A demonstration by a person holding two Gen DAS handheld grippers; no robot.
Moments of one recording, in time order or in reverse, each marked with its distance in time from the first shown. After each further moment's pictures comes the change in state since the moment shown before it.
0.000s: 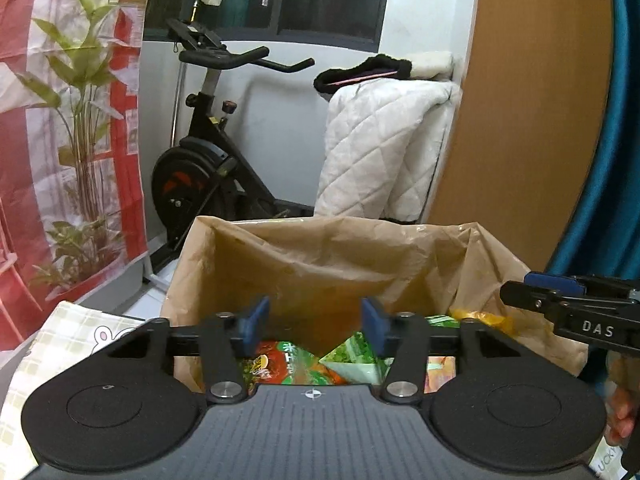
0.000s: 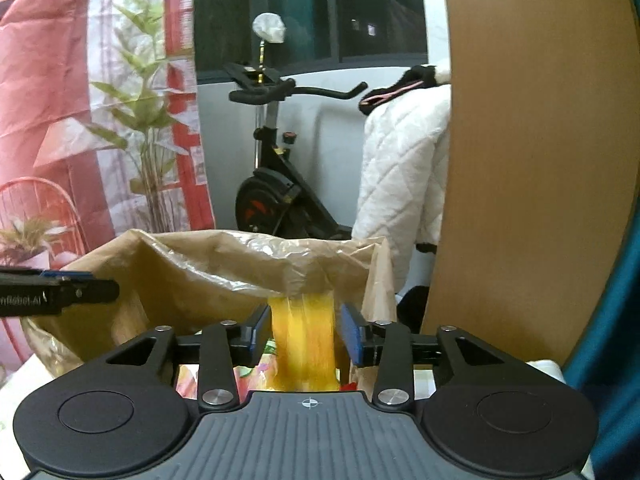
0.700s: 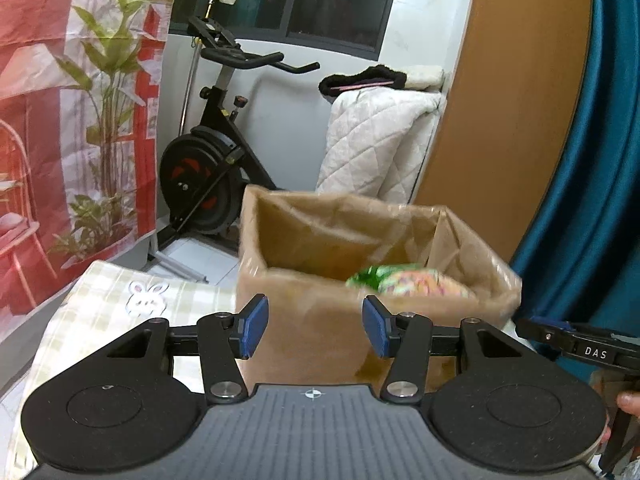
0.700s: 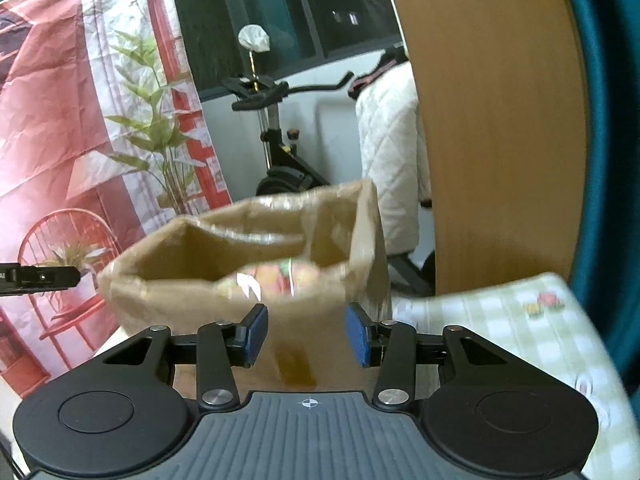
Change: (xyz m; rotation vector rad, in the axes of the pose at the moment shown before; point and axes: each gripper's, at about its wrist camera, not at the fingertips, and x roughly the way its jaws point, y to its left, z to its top) left arm -0.116 0.024 -0.040 -0.046 0.020 -0.023; right arm -0.108 -0.012 -0.081 0.183 0.041 0.079
